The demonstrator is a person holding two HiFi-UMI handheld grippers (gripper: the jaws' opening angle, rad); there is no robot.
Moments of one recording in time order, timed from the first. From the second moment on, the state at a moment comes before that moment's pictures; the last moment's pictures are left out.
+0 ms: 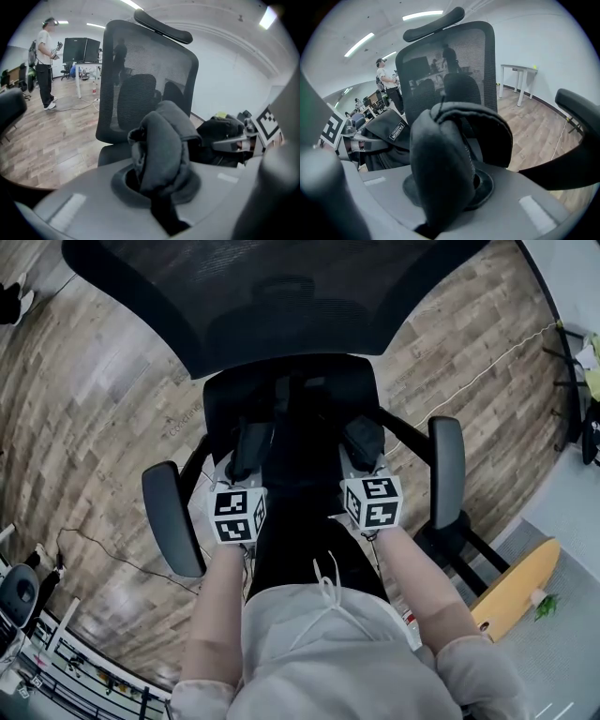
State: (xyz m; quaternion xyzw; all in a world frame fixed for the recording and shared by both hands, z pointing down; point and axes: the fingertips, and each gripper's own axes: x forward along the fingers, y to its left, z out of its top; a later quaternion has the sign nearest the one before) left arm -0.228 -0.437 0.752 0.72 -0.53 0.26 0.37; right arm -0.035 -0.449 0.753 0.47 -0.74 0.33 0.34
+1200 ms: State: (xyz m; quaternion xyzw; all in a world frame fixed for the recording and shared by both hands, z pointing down) left arm -0.242 -0.411 0.834 0.72 -0.52 0.25 0.38; right arm -0.027 -0.419 0.841 0.49 -0.70 0.38 0.35
